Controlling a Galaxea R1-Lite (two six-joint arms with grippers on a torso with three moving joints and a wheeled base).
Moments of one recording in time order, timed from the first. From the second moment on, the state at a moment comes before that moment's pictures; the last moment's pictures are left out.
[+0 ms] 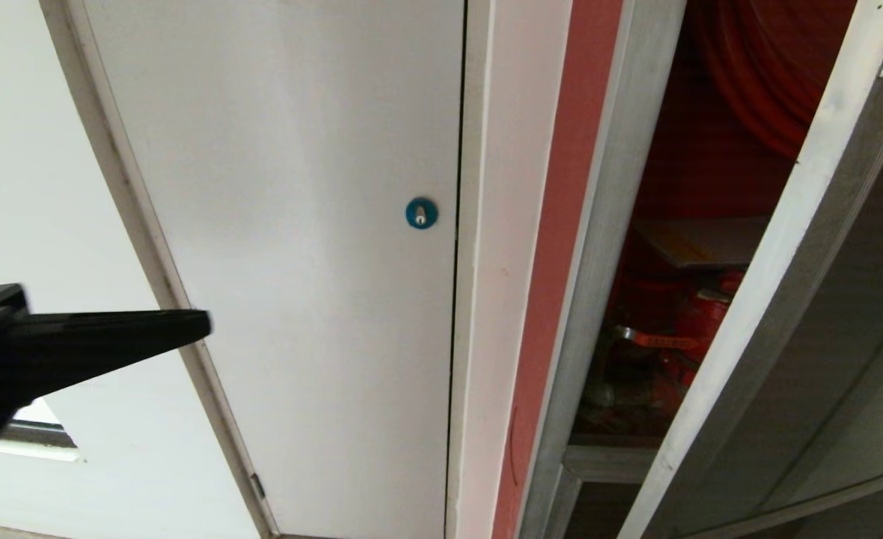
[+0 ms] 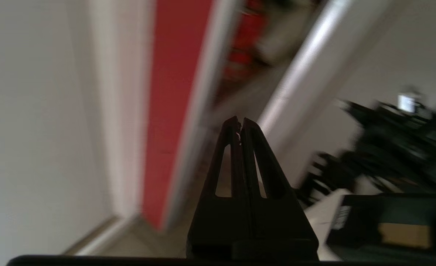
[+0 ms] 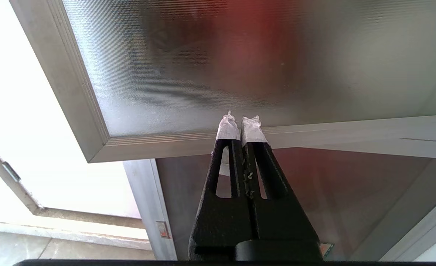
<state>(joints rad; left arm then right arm) -0.32 1.04 -0.87 -0.04 -0.70 -0.18 0.01 0.00 0.00 -0.01 0.01 0.00</state>
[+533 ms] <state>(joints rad) -0.71 1.59 -1.21 -0.25 -0.73 -0.20 0.01 0.00 0.00 -0.01 0.01 0.00</state>
